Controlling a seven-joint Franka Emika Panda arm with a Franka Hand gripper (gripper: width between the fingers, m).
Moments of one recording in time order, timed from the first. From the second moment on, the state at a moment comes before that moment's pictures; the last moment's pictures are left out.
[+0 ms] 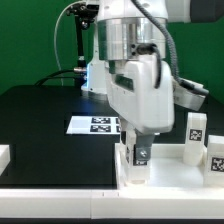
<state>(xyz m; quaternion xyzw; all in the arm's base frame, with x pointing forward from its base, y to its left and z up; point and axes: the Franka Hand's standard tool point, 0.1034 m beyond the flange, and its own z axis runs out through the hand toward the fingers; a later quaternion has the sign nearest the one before) 0.639 -0.006 0.077 -0.77 0.63 -0.04 0.06</state>
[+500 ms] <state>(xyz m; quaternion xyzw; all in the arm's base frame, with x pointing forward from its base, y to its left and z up) 0.637 0.005 0.076 -0.92 0.39 -0.06 0.04</state>
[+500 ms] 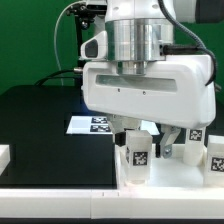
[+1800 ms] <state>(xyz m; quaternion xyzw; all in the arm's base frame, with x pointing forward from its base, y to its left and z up) 0.637 0.000 0.075 -0.95 0.29 -0.08 0.00</state>
